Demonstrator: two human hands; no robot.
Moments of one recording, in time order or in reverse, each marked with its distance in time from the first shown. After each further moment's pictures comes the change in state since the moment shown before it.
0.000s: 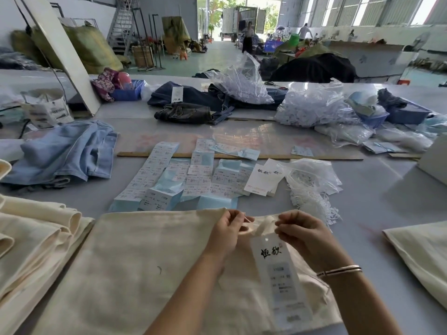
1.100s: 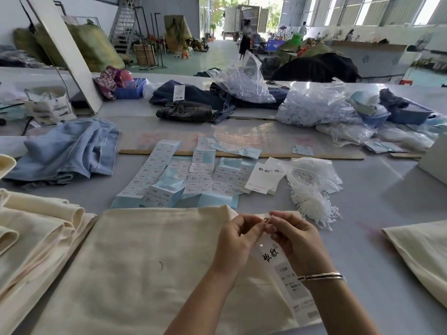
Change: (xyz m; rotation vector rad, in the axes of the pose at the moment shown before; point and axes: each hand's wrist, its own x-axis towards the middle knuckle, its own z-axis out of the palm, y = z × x) left_hand -0.048 0.013 0.015 -0.005 -0.026 0.186; right_hand -0.018 0.009 0.031 0.150 0.055 -0.074
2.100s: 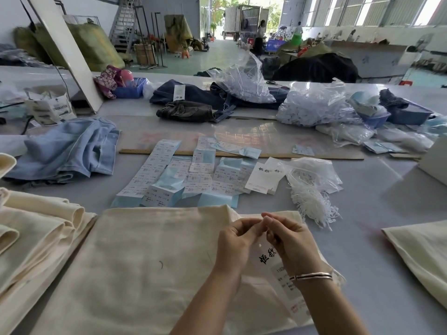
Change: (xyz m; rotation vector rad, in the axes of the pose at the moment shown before) left_hand -0.005 0.004 0.006 -0.116 0.070 -0.171; right_hand 0.001 0.010 0.005 -0.097 0.035 0.003
